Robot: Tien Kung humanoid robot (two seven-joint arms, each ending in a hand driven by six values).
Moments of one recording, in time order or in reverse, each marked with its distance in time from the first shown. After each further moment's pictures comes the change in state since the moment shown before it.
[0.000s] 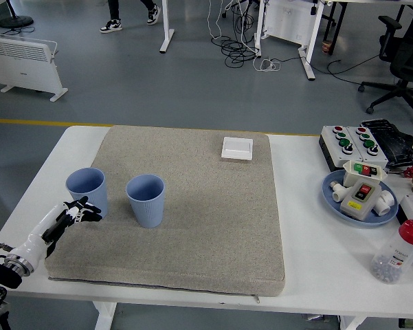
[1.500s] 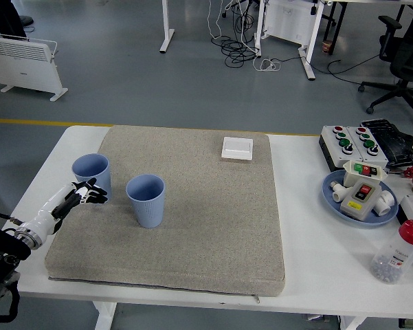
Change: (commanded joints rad) left arm -0.258 -0.001 0.212 0.279 -0.086 -0.015 -0.049; right arm 0.002 0.004 -0.012 0.000 0.006 0.000 0.000
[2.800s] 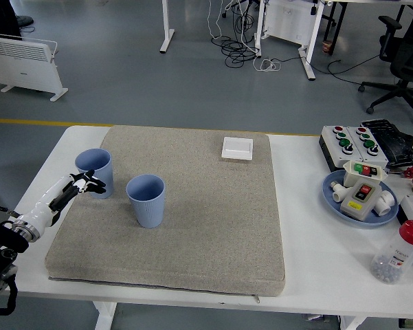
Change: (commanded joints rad) left arm 0.025 0.033 -0.053 -0.093 0.023 0.010 0.000; right arm 0.000 -0.001 -0.003 0.000 0.007 0.000 0.002
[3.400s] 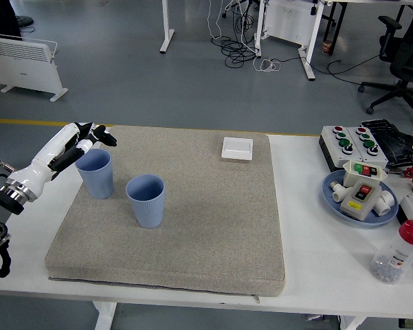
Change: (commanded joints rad) left arm 0.006 0.108 -0.106 -0.458 0.233 0.071 0.135; right arm -0.006 -0.003 0.001 0.000 0.005 -0.001 -0.001
